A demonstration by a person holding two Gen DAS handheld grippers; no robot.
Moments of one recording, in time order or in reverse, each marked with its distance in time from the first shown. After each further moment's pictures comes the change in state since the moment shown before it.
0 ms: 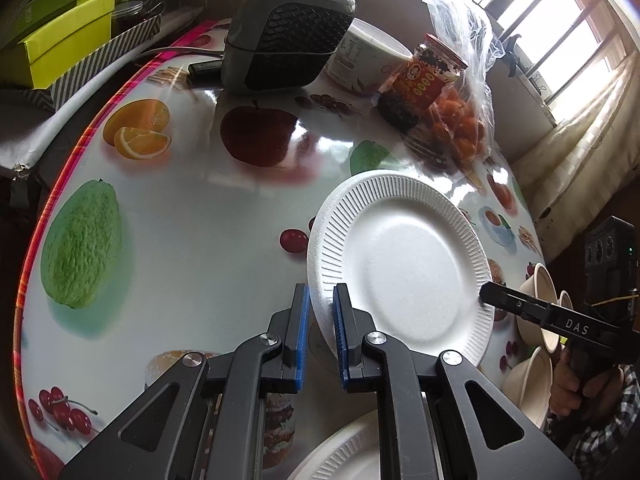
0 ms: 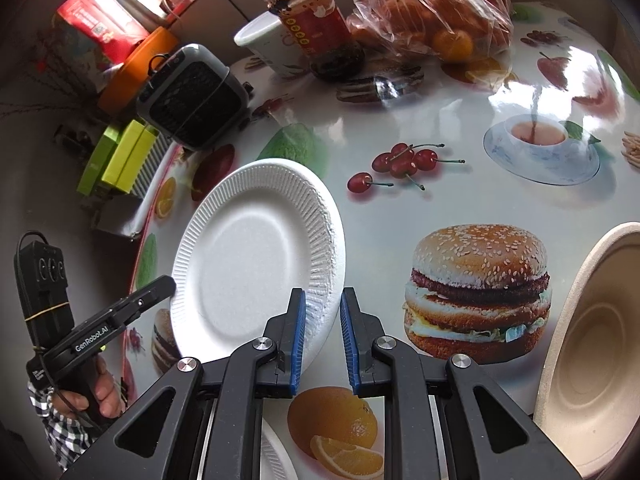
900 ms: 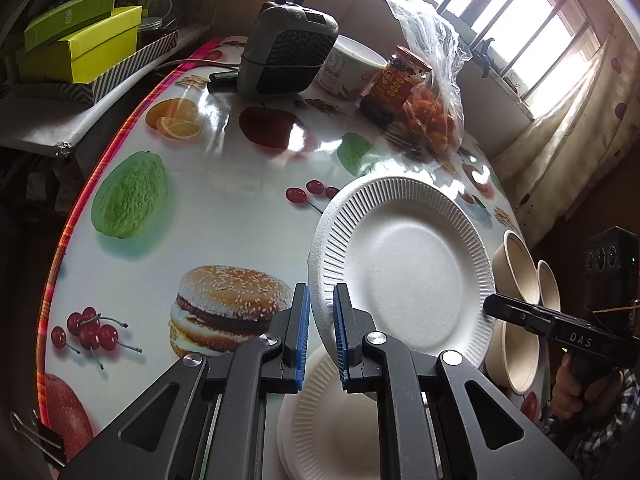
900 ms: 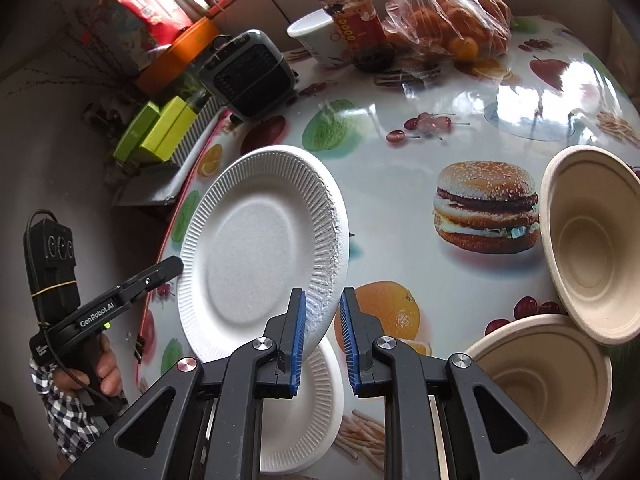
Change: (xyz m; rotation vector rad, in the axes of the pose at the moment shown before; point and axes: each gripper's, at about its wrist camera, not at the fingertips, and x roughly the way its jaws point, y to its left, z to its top) left arm -0.060 0.000 -0.055 0.030 -0.047 -0.013; right arm -0.045 0.037 -0.073 -0.061 -0.025 0.034
